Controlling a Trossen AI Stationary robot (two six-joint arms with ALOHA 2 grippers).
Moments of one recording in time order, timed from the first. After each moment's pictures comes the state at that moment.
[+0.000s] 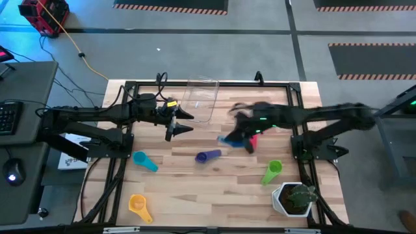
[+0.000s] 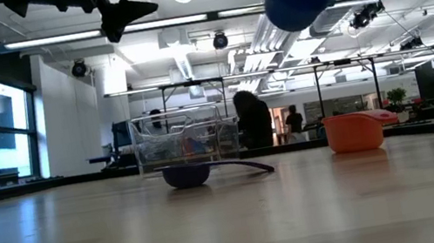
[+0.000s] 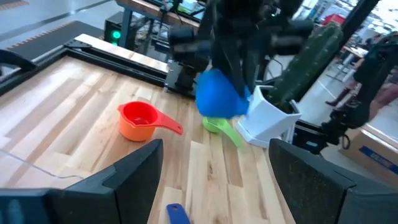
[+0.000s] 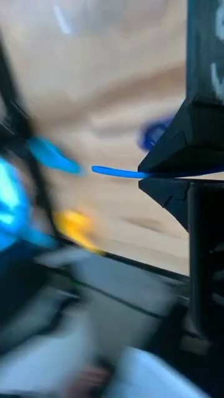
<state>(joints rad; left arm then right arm) 0.17 1.04 0.74 0.07 0.23 -0.30 -0.02 1.19 0.90 -0.09 -0.25 0.37</state>
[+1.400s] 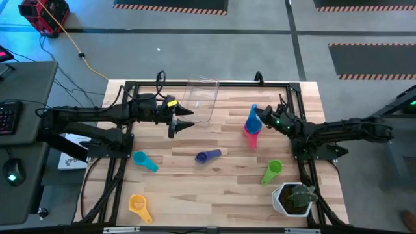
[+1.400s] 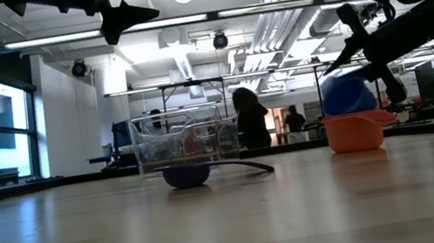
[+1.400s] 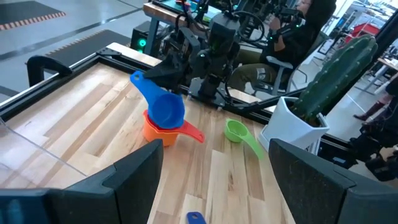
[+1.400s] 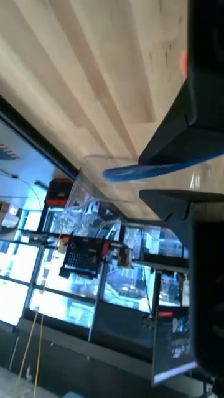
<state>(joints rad) 0.17 1.04 0.74 0.08 0.12 -0.31 -0.24 0.92 0.09 0.60 0.49 1.42</state>
